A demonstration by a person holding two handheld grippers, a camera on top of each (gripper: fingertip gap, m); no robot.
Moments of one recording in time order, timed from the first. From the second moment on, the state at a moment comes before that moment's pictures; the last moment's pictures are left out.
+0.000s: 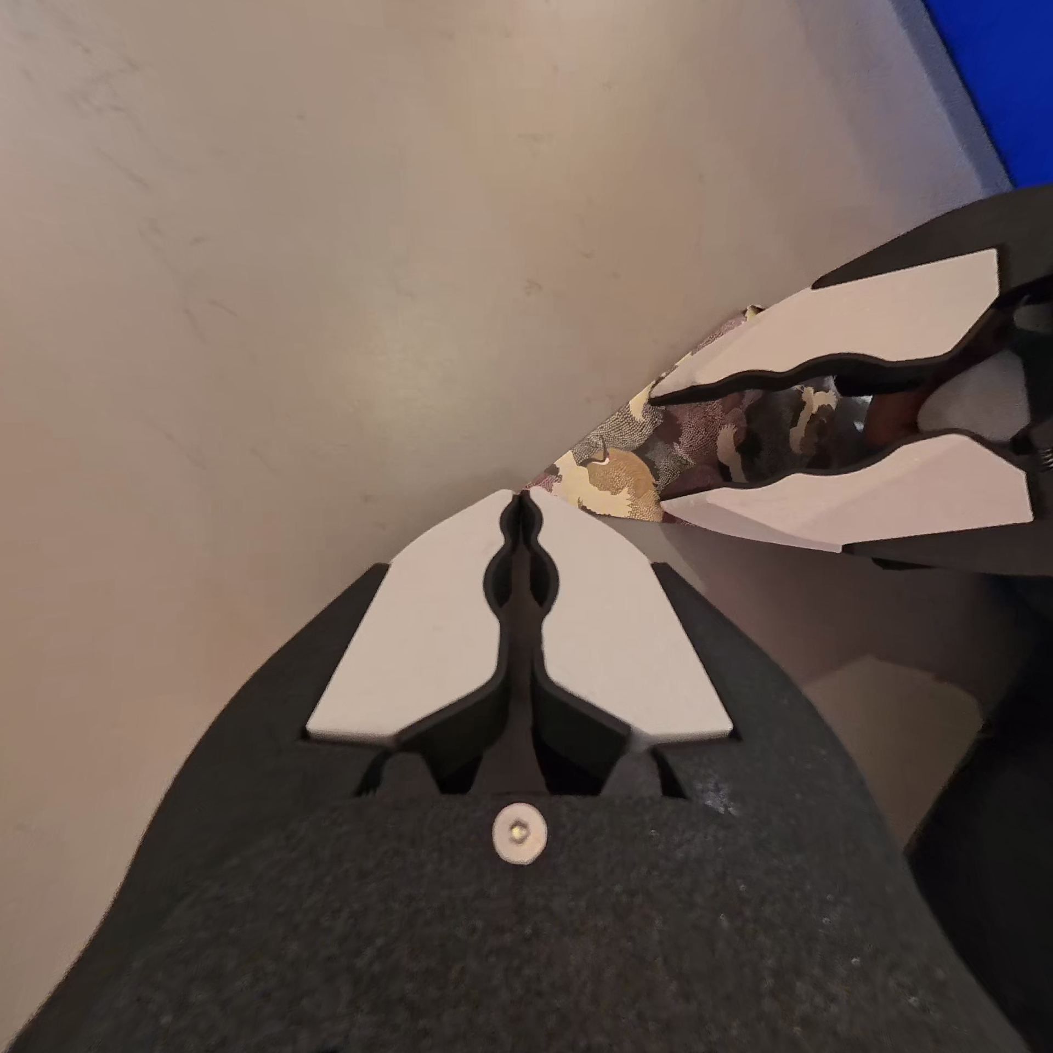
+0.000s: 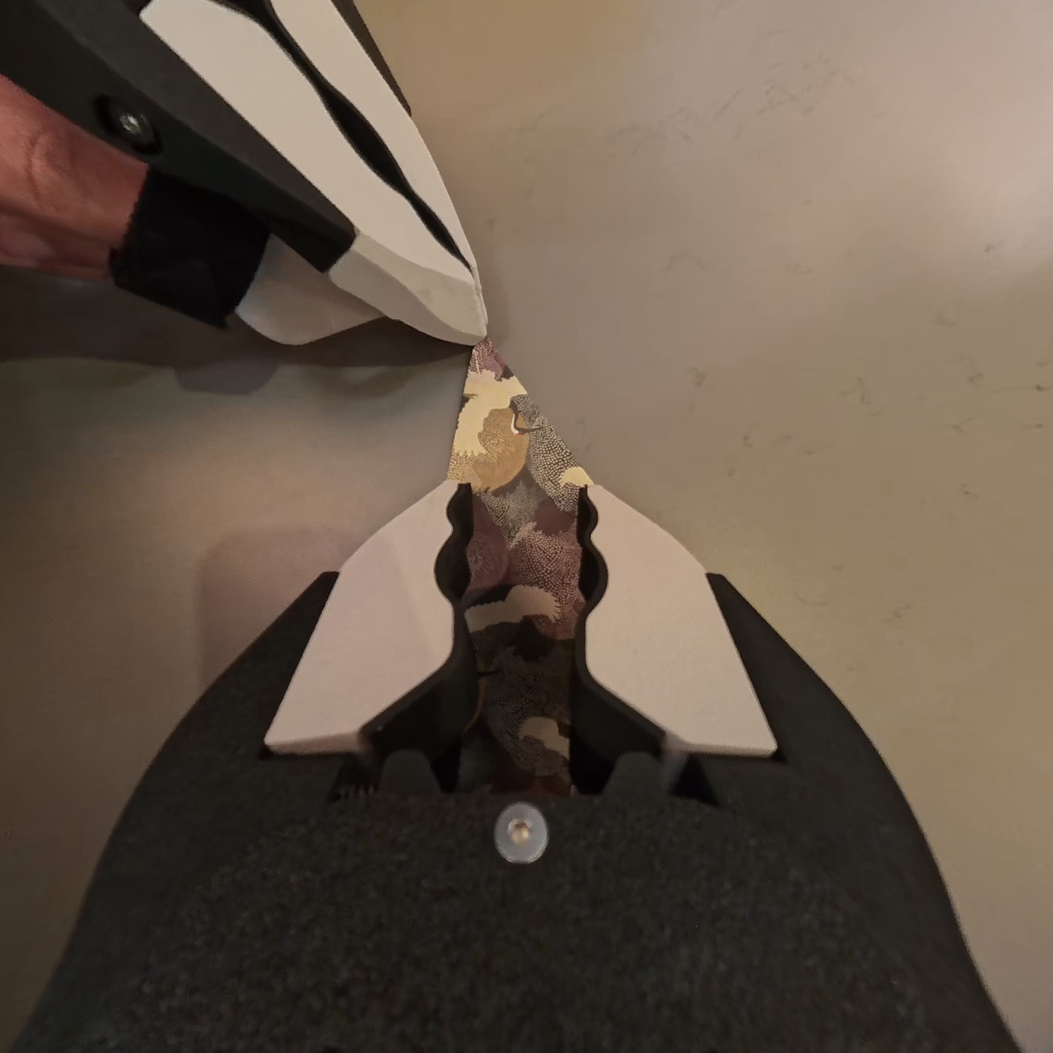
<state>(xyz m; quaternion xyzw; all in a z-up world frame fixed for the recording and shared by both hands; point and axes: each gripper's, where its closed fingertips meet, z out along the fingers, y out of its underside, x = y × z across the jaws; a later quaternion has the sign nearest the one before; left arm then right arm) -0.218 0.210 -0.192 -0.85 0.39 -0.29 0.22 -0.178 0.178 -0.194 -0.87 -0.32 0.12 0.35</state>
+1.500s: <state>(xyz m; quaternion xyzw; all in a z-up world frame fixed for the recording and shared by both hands) -0.218 0.193 -0.192 -0.83 0.43 -0.27 0.24 -0.179 0.177 -0.193 -0.87 -0.32 0.13 0.35</state>
